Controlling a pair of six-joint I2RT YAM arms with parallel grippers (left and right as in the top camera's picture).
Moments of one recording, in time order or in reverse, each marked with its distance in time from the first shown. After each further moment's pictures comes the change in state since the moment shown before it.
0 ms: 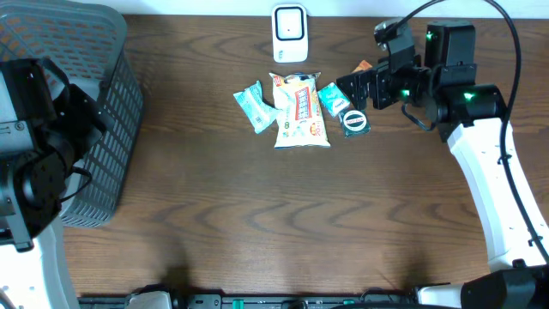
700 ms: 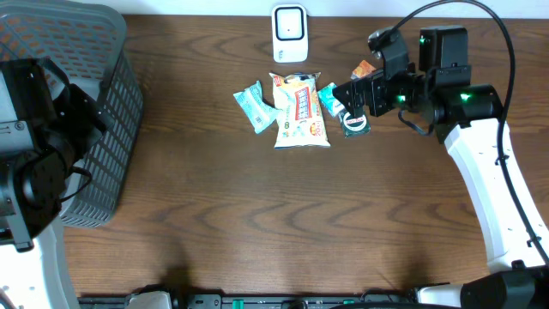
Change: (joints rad) left arm 0.000 0.000 0.000 0.000 0.000 0.000; right arm 0.021 0.000 0.001 -0.054 -0.012 0.010
